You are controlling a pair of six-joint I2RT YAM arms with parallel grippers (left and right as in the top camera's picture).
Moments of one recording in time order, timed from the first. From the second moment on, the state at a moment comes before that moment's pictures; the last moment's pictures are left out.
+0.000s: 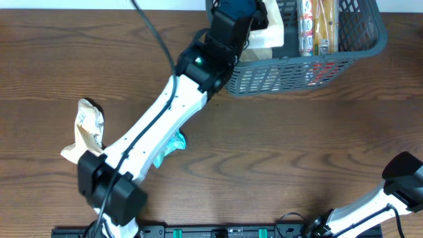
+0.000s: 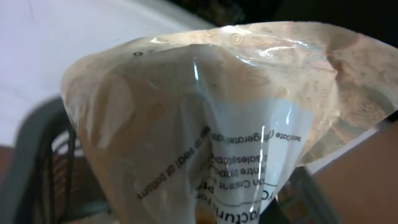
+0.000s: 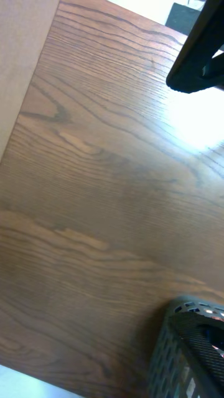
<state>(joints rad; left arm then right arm) -0.66 1.88 1.86 -0.16 -0.30 -0.61 -0.70 1.99 2.58 -1.69 0.15 0.49</state>
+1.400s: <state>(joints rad) -0.66 1.94 1.86 -0.28 -0.28 -0.45 -0.70 1.99 2.58 -1.69 0.15 0.49</state>
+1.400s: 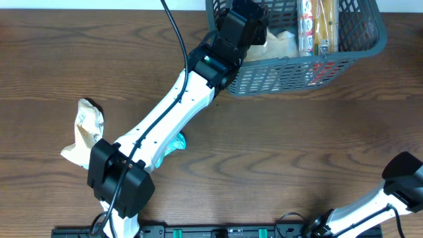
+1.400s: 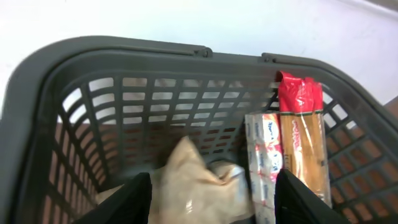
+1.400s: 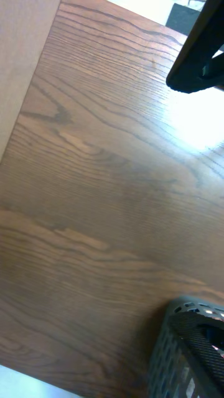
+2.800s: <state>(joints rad) -0.61 1.31 1.72 -1.65 -0.64 -0.64 -0.70 1.99 2.58 -1.69 0.15 0.49</state>
